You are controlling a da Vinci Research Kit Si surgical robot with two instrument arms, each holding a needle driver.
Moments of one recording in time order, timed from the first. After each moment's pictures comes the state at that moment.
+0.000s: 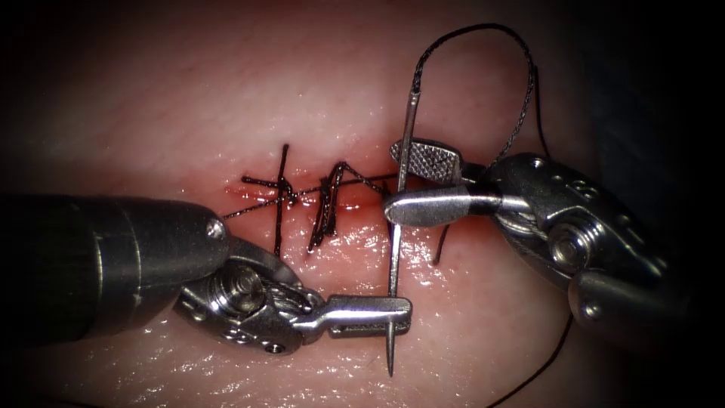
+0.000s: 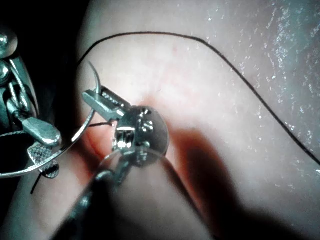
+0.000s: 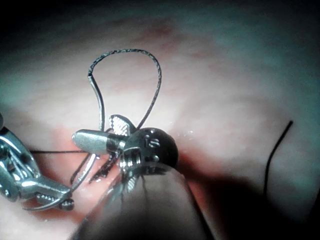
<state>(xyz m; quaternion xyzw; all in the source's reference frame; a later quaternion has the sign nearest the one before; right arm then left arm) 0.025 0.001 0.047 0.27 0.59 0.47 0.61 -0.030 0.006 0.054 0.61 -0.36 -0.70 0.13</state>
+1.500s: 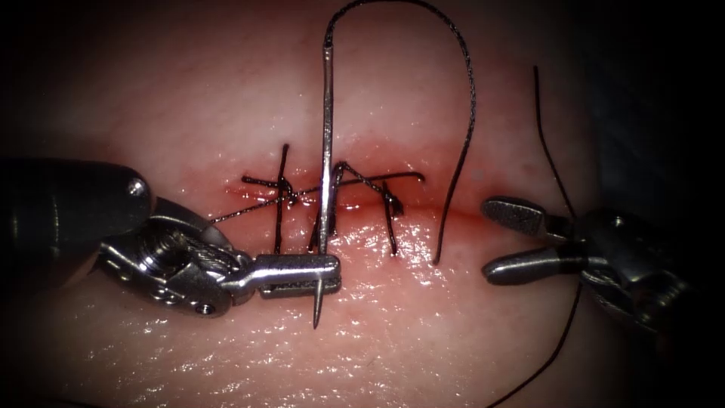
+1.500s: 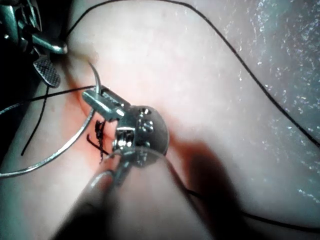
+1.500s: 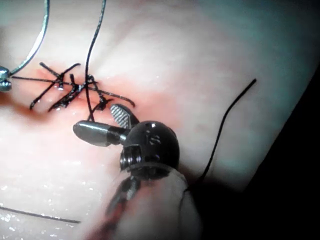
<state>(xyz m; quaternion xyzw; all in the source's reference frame) 0.018 -0.003 0.050 0.18 0.59 0.35 0.71 -0.024 0.008 0.054 0.60 -0.35 -0.71 0.10</state>
